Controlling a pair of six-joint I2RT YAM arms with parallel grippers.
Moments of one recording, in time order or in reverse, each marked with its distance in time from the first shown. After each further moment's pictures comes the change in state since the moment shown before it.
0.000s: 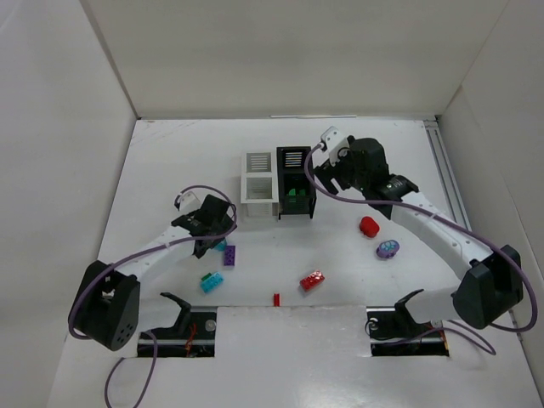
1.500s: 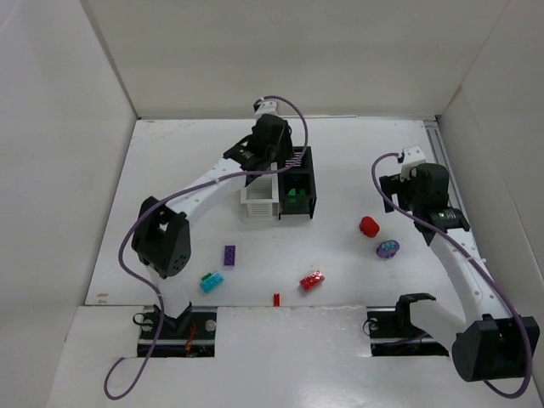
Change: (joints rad) left arm -0.154 0.555 0.898 0.249 0.114 0.537; right arm -0.451 -0.345 -0.303 -0.127 0.068 0.130
